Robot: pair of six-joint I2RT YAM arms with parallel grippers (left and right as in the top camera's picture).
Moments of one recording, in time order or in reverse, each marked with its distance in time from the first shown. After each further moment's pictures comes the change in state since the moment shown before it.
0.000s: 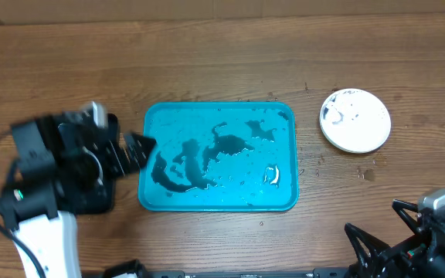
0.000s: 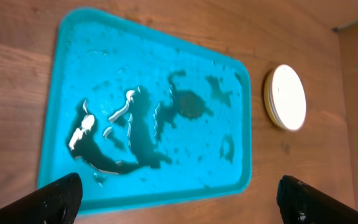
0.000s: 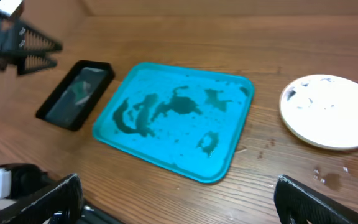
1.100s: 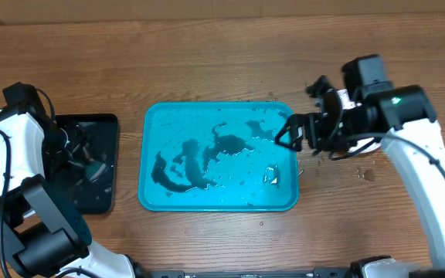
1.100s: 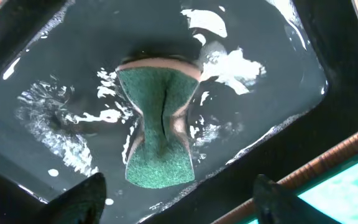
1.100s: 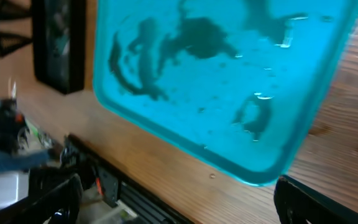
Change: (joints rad) left arm 0.208 0.762 0.233 0.087 -0.568 -0.337; right arm -0.102 0.912 -0.004 0.171 -0.363 -0.058
